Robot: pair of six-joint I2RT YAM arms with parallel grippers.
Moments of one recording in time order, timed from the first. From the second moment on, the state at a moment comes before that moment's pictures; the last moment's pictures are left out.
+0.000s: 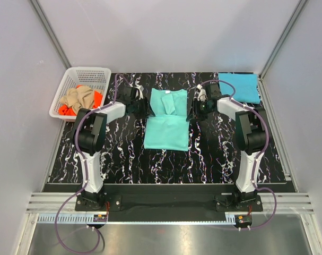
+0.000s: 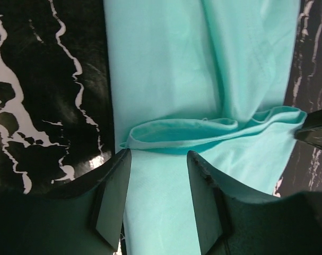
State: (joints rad) left arm -0.30 2.03 1.35 -0.18 0.38 -0.50; right arm 0.23 2.04 1.41 -0.42 -0.48 0.26
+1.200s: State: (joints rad) left arm -0.29 1.72 1.17 -0.36 0.21 -0.51; right arm 0.15 1.85 1.23 -0.38 -0.61 0.41
